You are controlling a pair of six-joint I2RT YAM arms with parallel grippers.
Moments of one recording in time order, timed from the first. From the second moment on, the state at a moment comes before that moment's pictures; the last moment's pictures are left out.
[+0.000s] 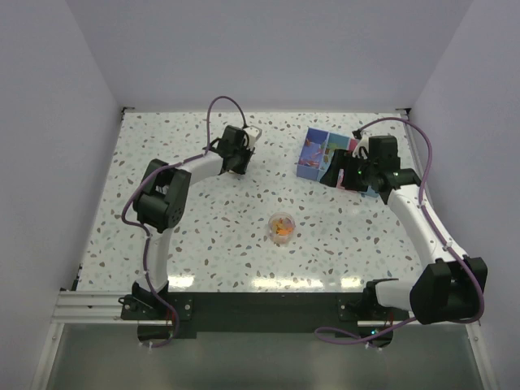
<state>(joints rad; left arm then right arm) -0.44 2.15 1.49 -0.16 0.00 0.07 0.12 1.27 1.05 -0.57 -0.31 0.30</state>
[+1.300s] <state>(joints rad) -0.40 1.35 0.76 0.36 0.32 -0.92 0.40 1.57 1.08 0.11 -0.73 0.52</state>
